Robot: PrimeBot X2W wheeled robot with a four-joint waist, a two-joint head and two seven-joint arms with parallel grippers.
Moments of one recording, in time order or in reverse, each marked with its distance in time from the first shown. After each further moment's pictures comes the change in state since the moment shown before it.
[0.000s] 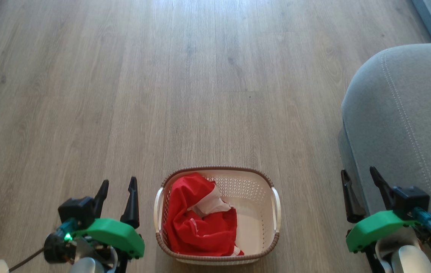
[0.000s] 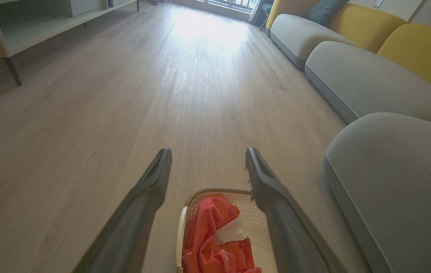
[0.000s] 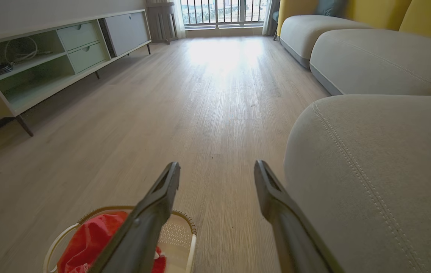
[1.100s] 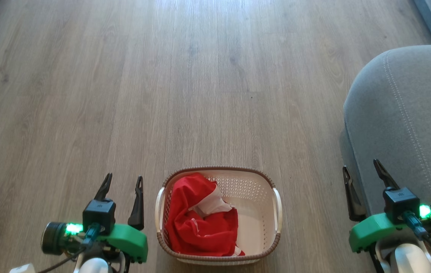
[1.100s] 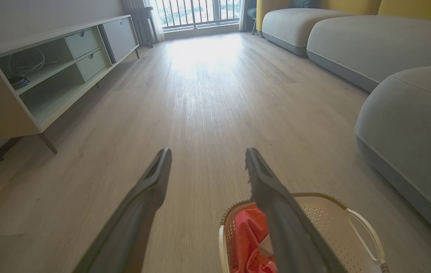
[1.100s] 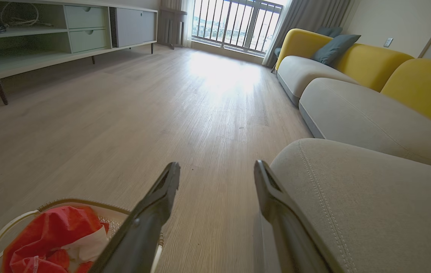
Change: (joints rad) left arm -0.002 -0.002 -0.012 0.002 0.321 0.016 -0.078; right arm -0.001 0.011 -0.035 -0.021 -0.259 0.000 -0.082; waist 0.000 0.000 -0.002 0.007
